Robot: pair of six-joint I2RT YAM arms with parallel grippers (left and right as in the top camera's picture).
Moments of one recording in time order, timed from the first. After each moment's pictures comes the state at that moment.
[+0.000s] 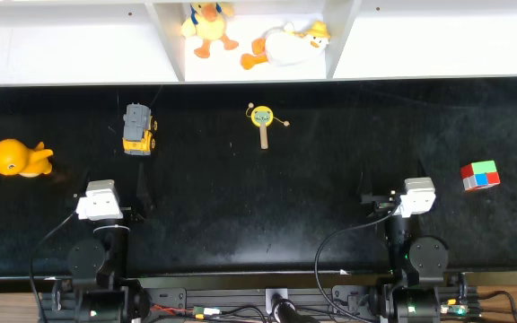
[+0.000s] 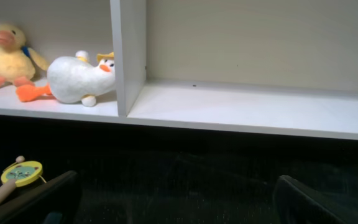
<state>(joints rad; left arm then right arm) 0.05 0.01 0.01 -0.08 -0.03 0.00 0.01 0.01 0.02 -0.02 -0.04 -0.04</state>
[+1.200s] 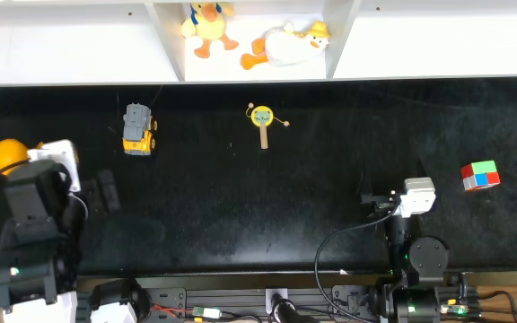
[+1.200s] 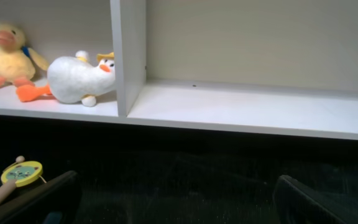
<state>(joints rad) 0.20 0.77 0.87 -0.96 -0.15 0.00 0.01 0.01 0.02 -0.02 -0.04 -0.03</state>
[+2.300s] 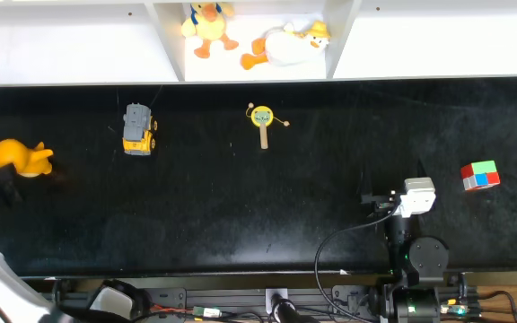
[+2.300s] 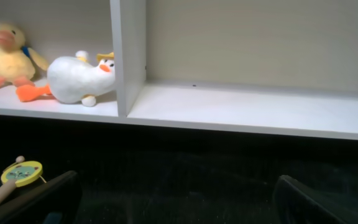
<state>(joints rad) 1.03 1.20 0.87 -0.47 0.46 0.53 0.01 0.01 0.02 -0.02 -0.04 -0.04</state>
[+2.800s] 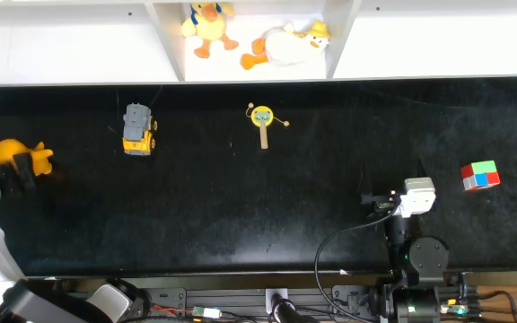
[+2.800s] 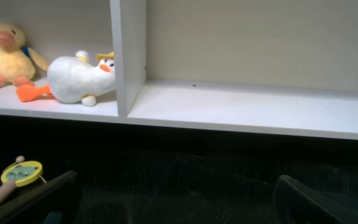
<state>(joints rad) 0.90 1.34 0.87 -0.40 0.37 0.53 0.01 0.01 0.02 -0.02 -0.04 -0.04</state>
